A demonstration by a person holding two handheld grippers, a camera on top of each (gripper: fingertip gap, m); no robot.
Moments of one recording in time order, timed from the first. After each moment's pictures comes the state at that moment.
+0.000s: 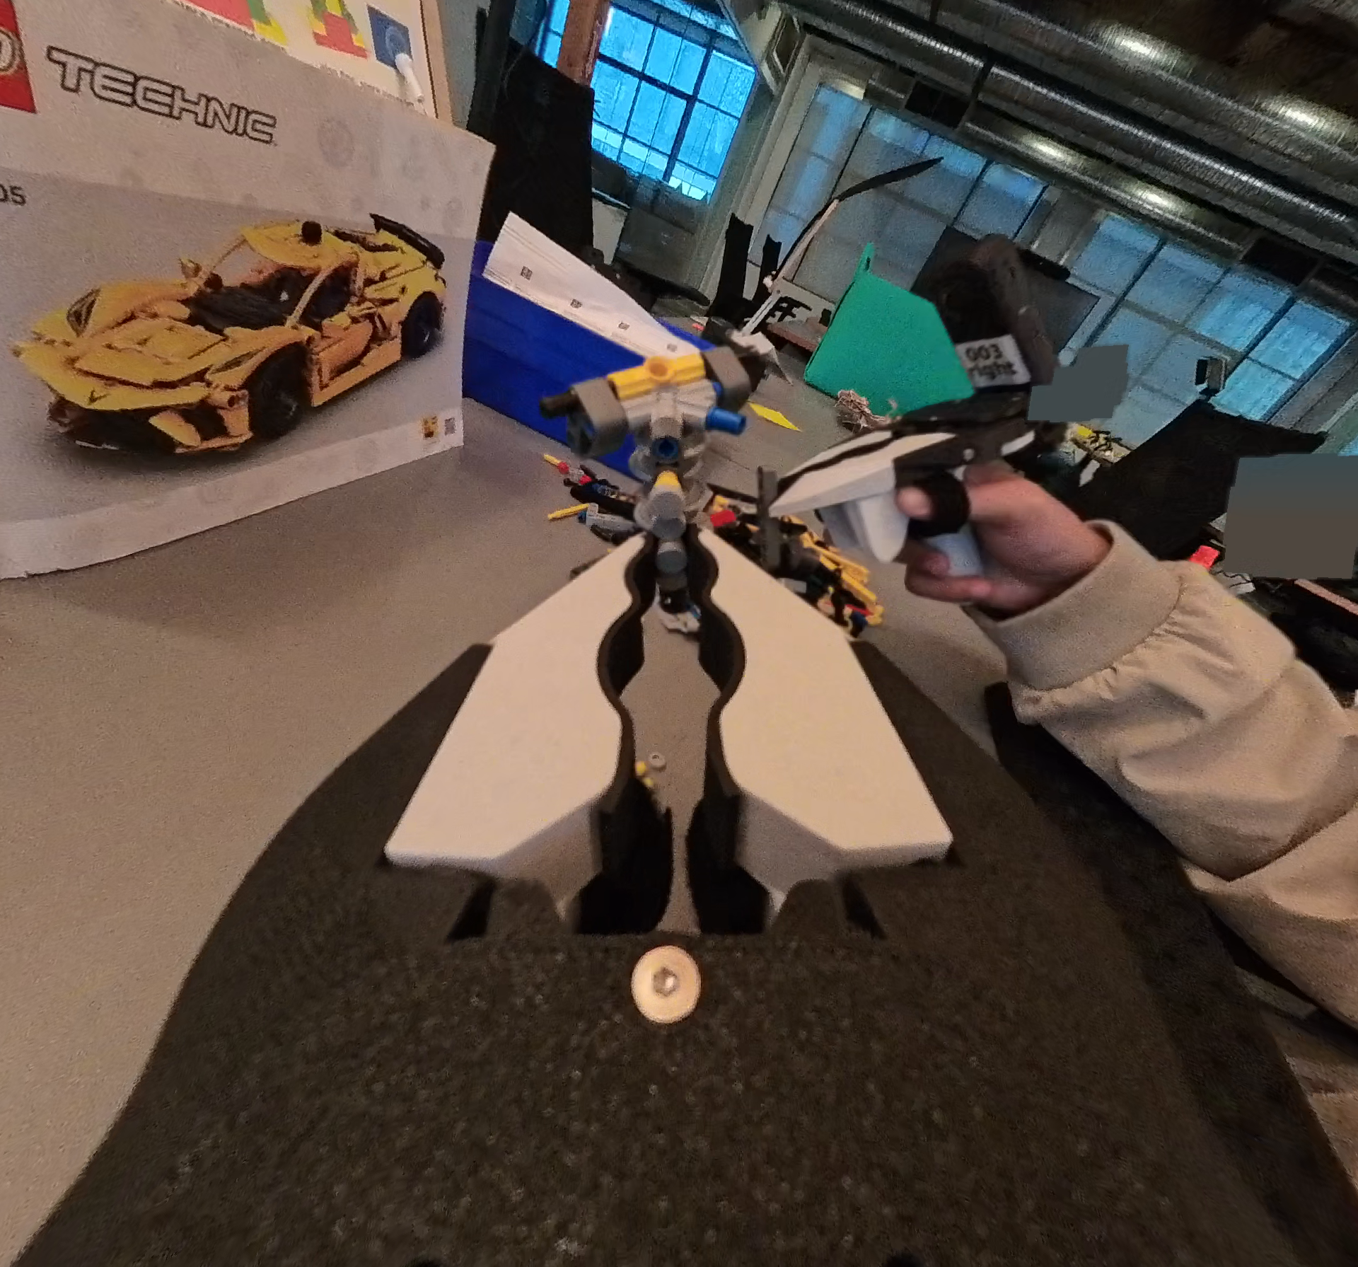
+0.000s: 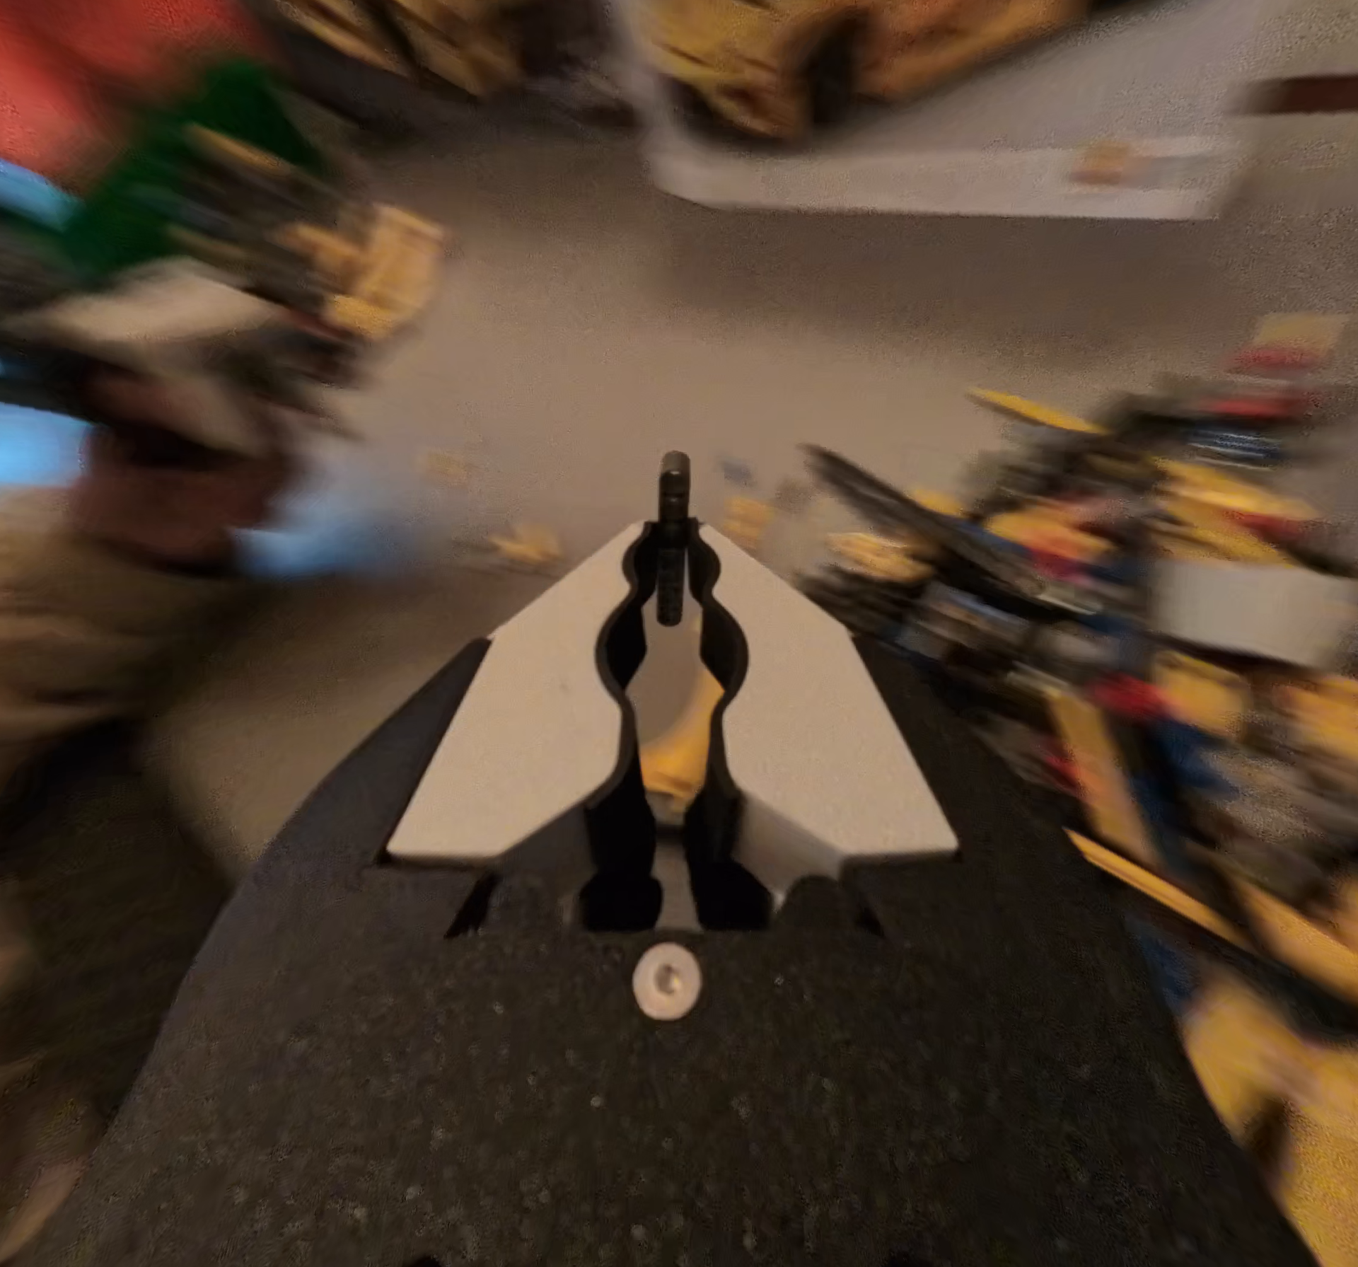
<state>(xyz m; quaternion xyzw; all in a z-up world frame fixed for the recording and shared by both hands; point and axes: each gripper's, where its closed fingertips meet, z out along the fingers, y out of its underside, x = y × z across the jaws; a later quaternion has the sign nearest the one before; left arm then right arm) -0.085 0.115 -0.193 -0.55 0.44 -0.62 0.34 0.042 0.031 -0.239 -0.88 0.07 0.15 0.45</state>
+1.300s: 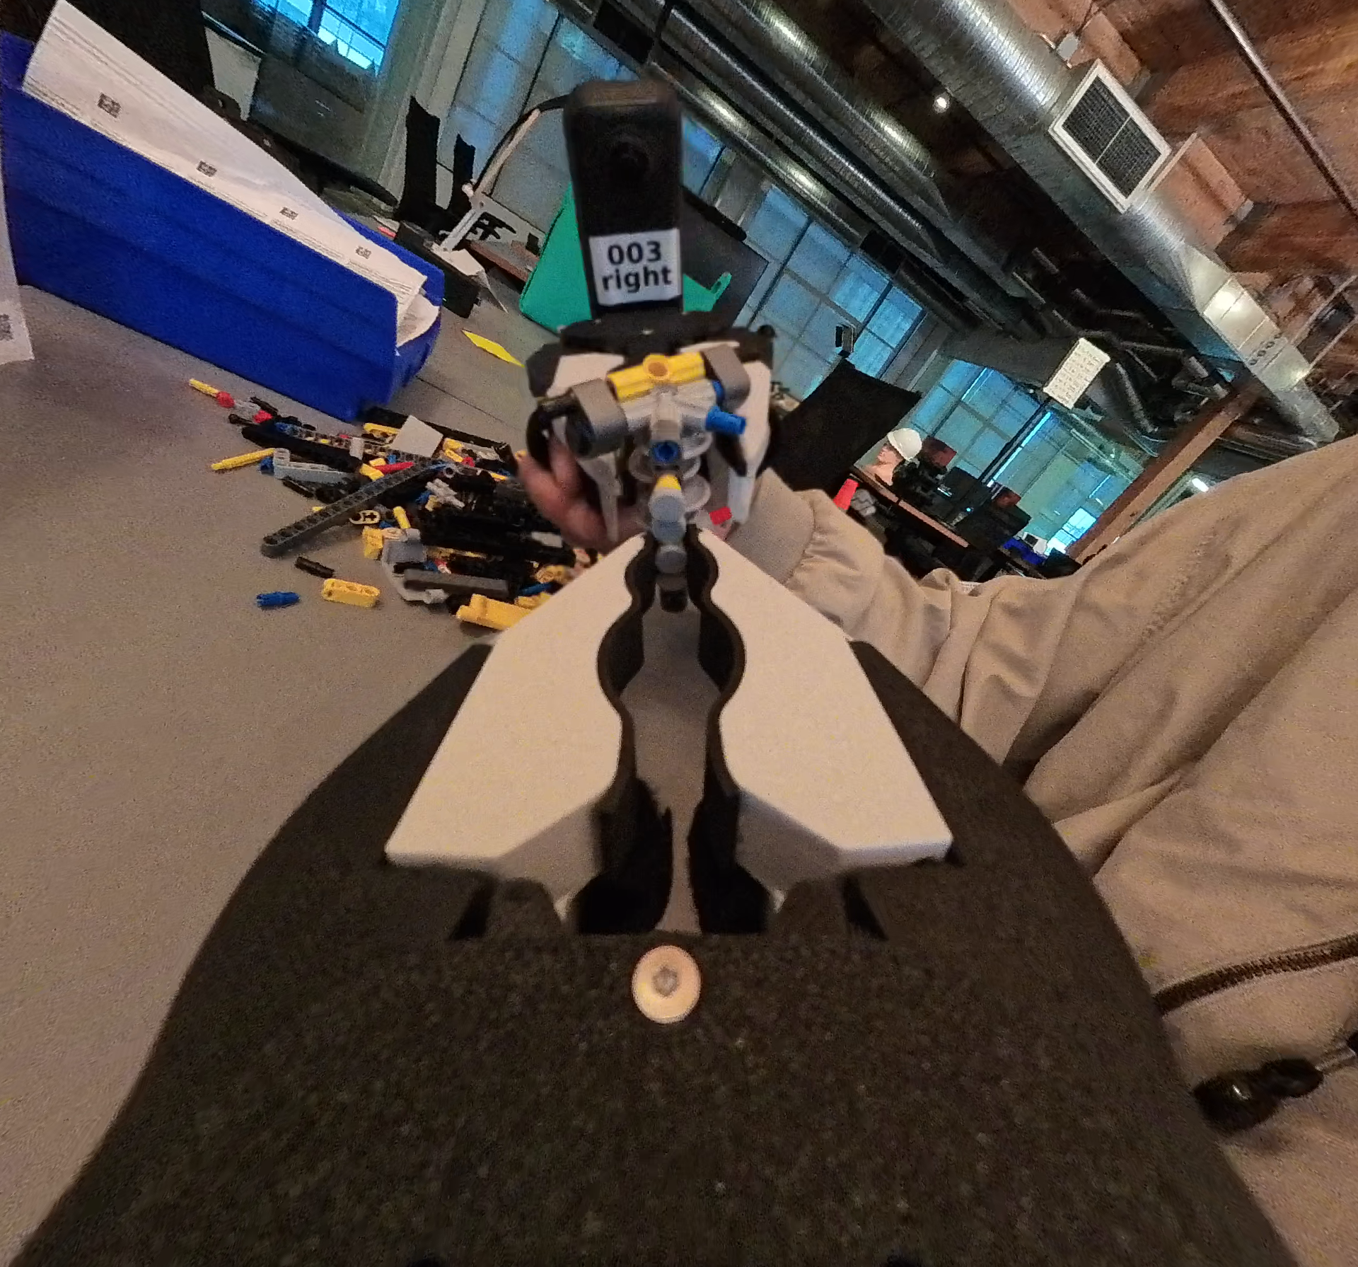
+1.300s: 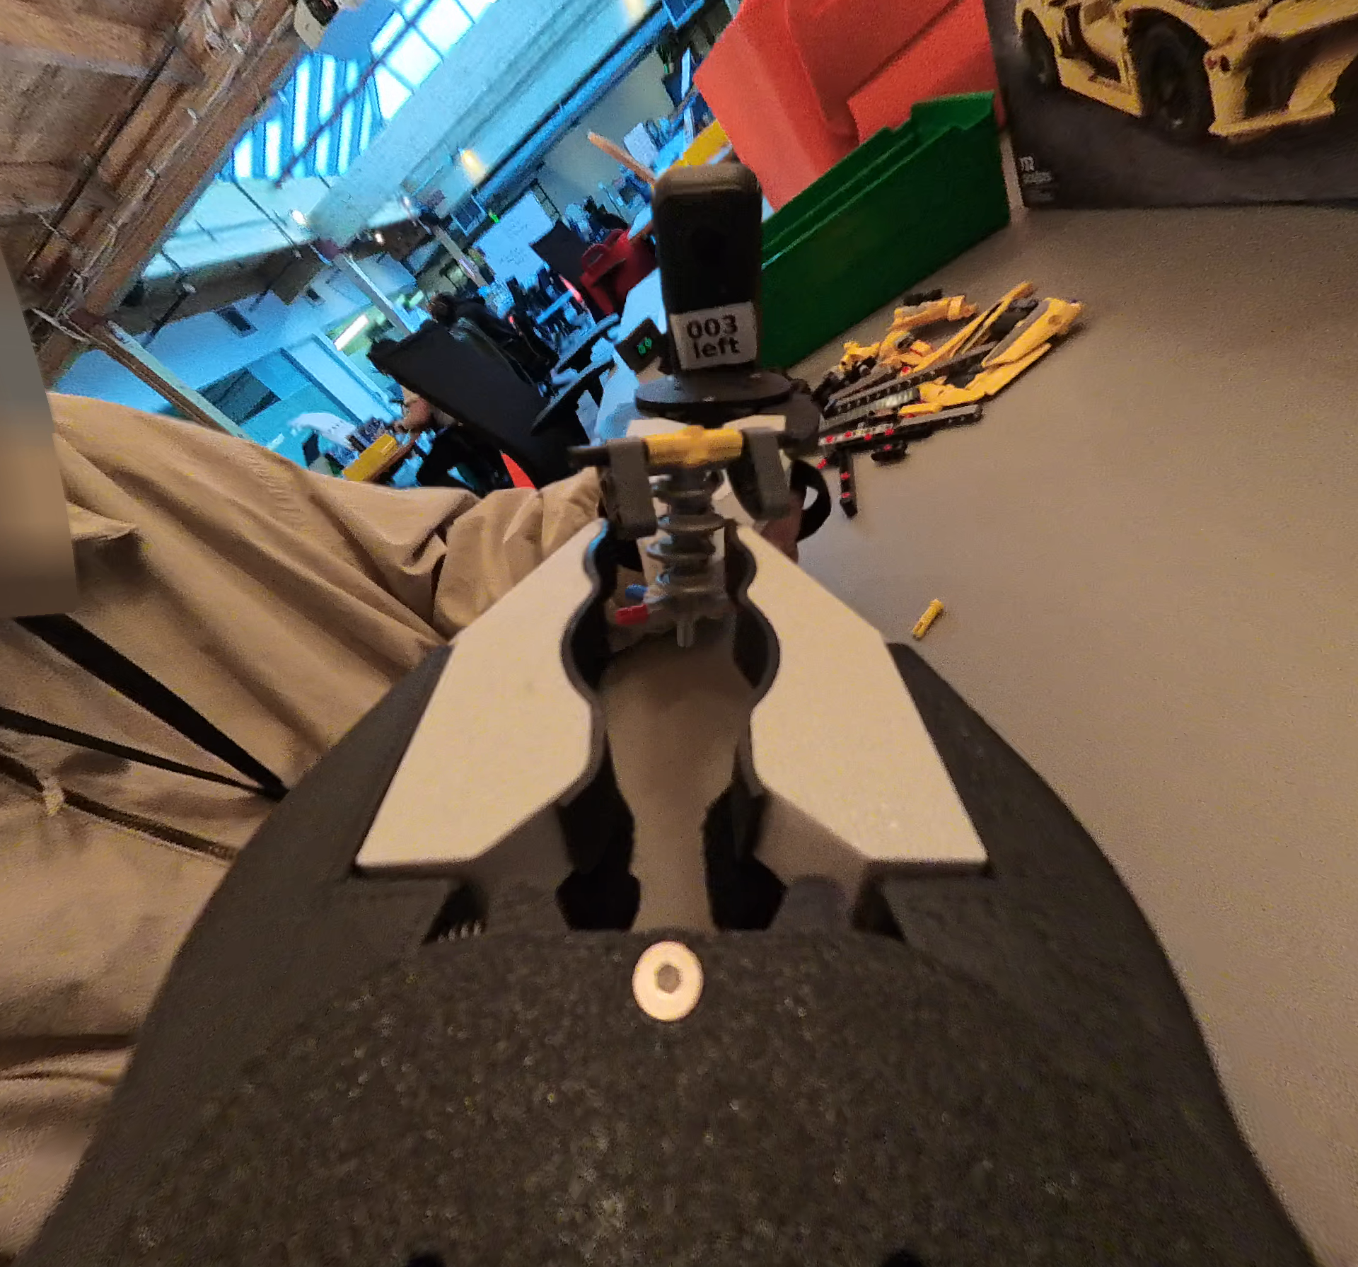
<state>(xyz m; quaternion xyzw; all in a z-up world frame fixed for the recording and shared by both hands) -0.099 0.060 -0.182 -0.46 0.48 -0.73 0.16 -0.101 0.068 -0.172 -0.71 -0.16 0.51 0.46</state>
